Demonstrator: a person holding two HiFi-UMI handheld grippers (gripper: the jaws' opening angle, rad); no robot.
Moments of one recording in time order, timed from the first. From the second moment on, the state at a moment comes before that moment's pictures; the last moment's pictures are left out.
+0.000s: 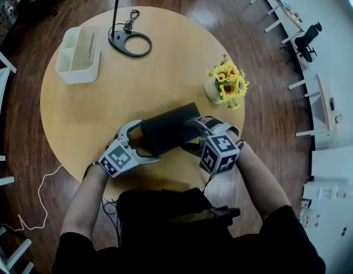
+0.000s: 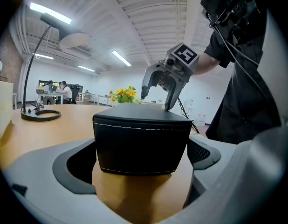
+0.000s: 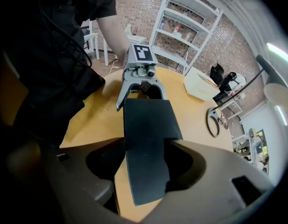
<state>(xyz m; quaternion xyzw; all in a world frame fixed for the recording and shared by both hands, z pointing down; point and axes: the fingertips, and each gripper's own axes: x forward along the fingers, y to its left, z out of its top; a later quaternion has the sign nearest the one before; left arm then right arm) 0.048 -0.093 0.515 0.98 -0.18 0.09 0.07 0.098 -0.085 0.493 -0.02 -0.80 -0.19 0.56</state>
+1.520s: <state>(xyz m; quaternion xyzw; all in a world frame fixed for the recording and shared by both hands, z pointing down) 0.086 -0.076 0.513 0.93 -0.35 0.07 0.07 0.122 -0.079 0.480 -0.05 -0.84 -0.19 0.50</state>
